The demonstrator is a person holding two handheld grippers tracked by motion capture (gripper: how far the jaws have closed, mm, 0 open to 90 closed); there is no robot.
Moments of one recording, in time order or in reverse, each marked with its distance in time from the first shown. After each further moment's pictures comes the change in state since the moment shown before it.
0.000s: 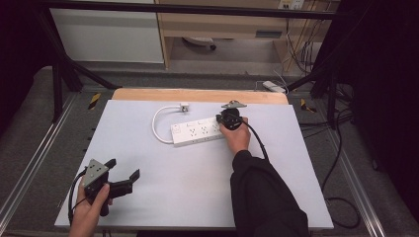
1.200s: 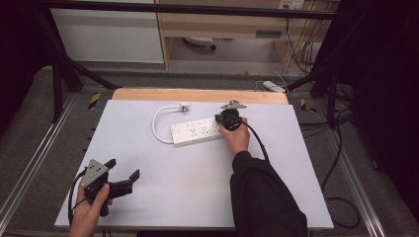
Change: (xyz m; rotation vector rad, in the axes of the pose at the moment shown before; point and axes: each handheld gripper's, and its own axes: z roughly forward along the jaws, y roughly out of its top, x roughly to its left) left arm 0.000 0.000 0.000 -0.002 0.001 -0.001; right arm 0.002 -0.001 -0.001 -0.022 0.023 -0.016
